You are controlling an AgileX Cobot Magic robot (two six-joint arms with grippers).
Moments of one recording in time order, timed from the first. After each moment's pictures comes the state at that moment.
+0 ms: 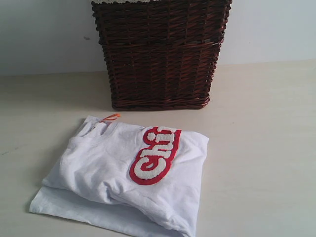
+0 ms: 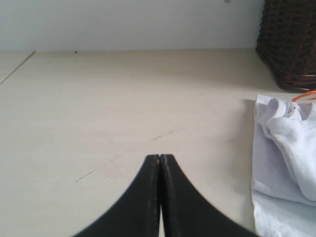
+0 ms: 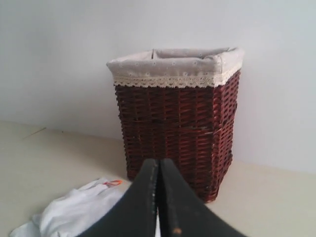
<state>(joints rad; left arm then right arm) 0.04 0.01 0.00 0.10 0.37 -0.10 0.44 0.02 -0.61 -0.11 0.69 0.16</state>
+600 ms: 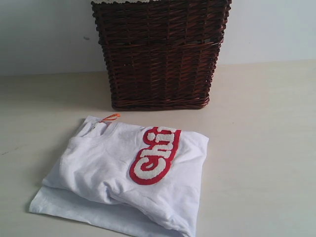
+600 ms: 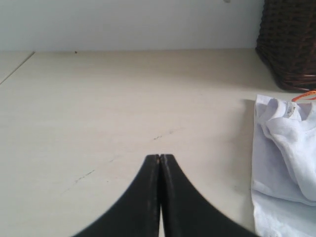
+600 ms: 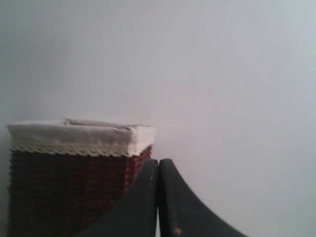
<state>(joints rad) 0.04 0.01 0.00 0.10 0.37 -0.10 0.07 0.00 -0.30 -0.19 0.08 0.12</state>
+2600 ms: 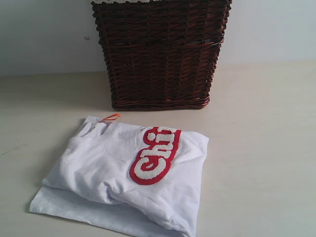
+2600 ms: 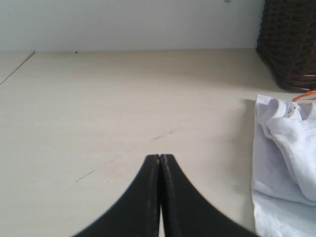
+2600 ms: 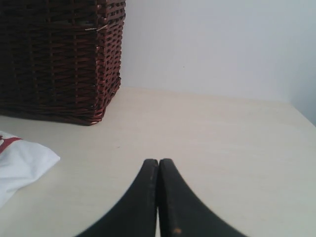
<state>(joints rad) 0.04 0.01 0.00 0.10 0.37 -0.10 -0.04 0.01 0.00 -0.10 0.25 0.01</state>
